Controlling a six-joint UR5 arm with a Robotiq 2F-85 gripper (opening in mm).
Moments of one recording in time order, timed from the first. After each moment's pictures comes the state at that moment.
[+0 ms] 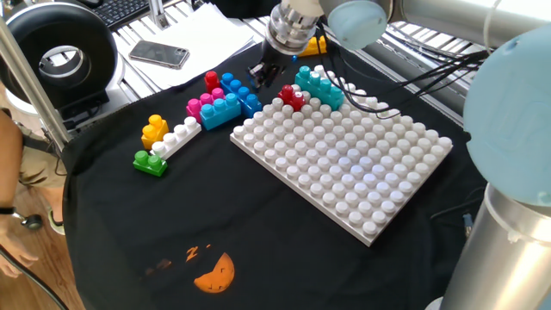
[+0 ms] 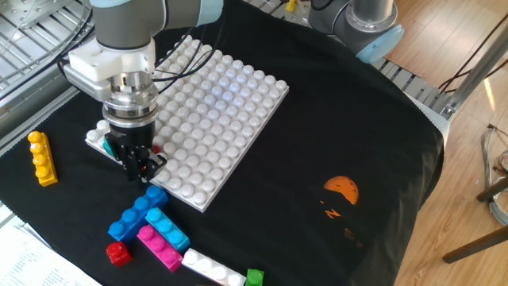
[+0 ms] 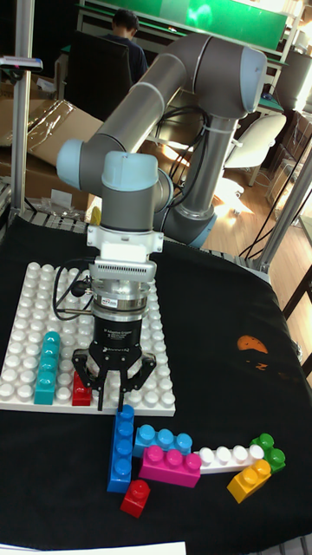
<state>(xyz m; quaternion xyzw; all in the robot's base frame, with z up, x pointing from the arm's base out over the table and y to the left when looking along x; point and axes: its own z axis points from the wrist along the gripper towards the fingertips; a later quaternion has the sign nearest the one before) 0.674 -0.028 0.061 -0.01 0.98 0.06 0.17</state>
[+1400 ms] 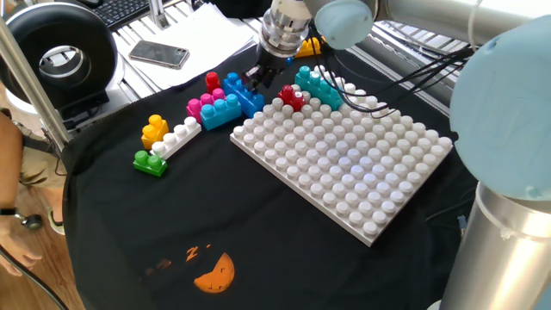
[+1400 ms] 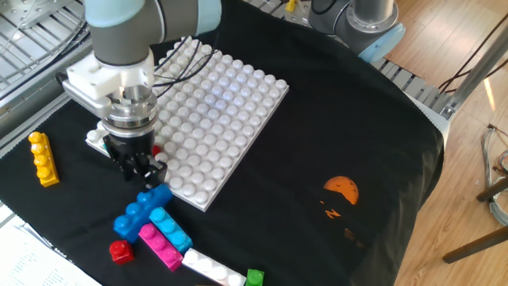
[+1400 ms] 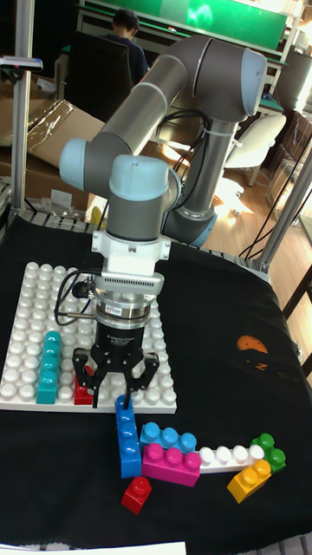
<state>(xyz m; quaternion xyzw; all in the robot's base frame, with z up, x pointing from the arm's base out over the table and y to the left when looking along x) 0.665 -0.028 0.062 -0.02 0.99 0.05 0.12</state>
